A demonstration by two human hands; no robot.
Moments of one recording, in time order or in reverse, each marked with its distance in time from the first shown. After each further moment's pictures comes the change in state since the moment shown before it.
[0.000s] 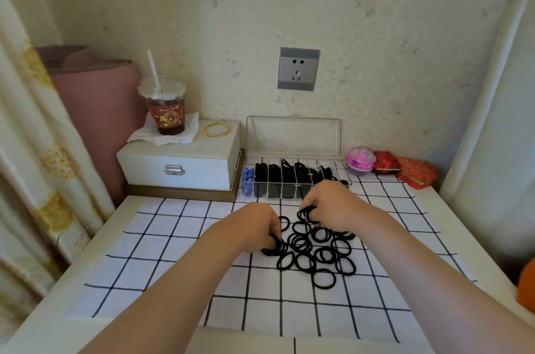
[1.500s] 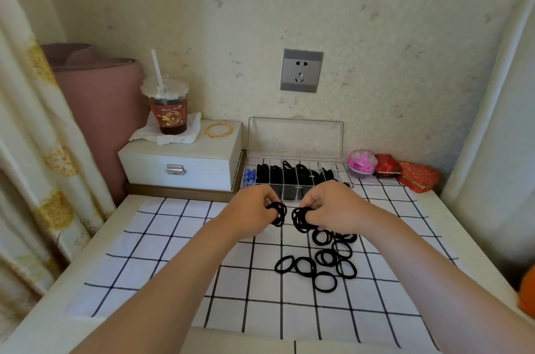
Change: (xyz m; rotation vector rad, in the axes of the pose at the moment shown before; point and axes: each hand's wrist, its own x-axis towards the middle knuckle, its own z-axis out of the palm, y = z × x) left_hand 0.008 -0.007 -0.007 -0.280 0.347 0.019; right_hand -0.016 -0.007 -0.007 0.266 0.014 -0.016
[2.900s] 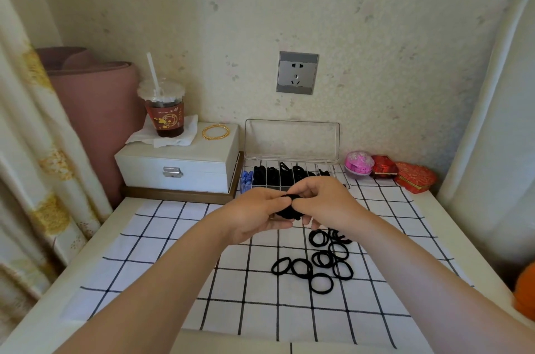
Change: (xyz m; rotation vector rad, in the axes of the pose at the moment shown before) left_hand -0.003 0.018 -0.003 -0.940 -0.345 -0.194; right_hand -0.002 -0.012 0.008 0.388 0.135 0.027
